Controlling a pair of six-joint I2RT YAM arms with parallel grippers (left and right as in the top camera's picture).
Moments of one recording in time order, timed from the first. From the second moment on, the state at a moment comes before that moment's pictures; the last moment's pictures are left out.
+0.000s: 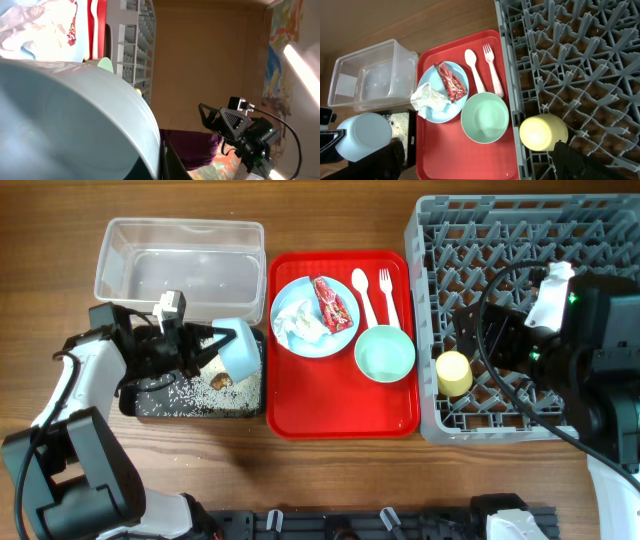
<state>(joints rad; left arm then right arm) 0.32 1.66 0.95 -0.89 1.48 -0.02 0.07 1.07 1.42 -1.16 -0.19 0.37</state>
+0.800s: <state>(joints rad) -0.59 1.47 1.01 -0.73 0.22 -0.53 0.07 1.07 1.42 -1.17 -0.19 0.37</state>
